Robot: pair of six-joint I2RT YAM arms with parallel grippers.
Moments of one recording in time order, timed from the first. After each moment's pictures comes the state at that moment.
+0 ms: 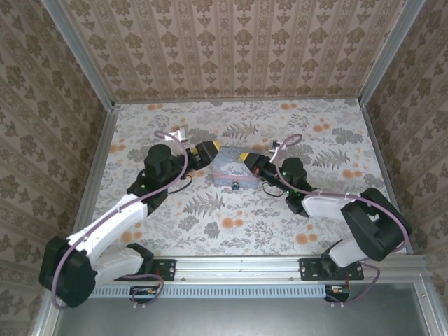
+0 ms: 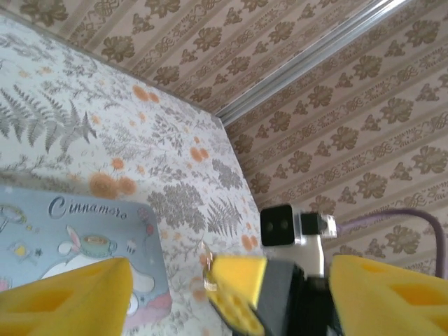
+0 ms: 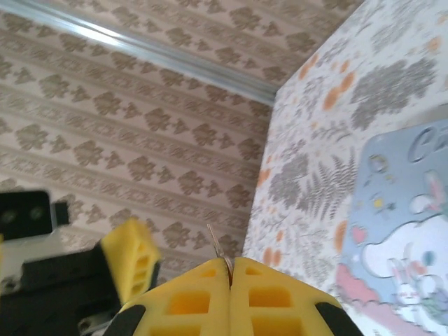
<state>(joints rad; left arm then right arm) -0.59 1.06 0.70 0.21 0.31 -0.86 0.53 1.46 0.52 0.90 -0.27 1.17</state>
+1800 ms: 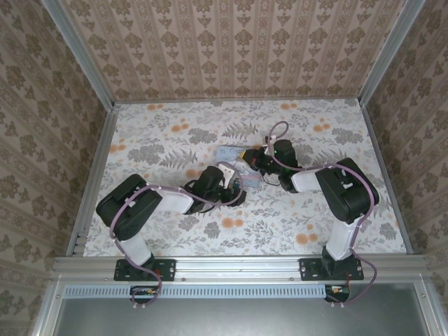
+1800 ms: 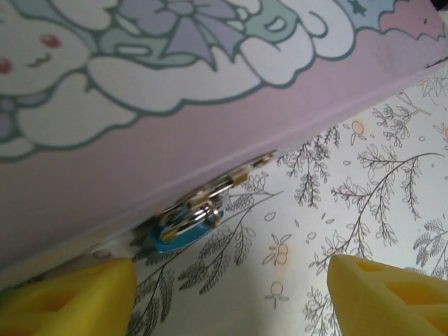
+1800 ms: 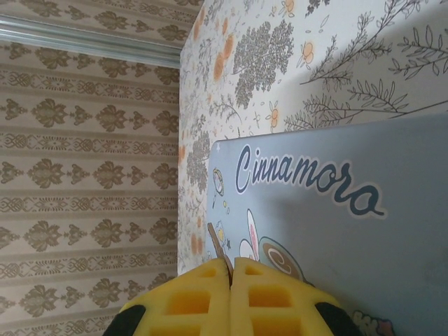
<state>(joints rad) -0.84 1.73 0.66 0.38 0.20 -0.35 0.38 1.84 0.77 0.73 -0.51 1.16</state>
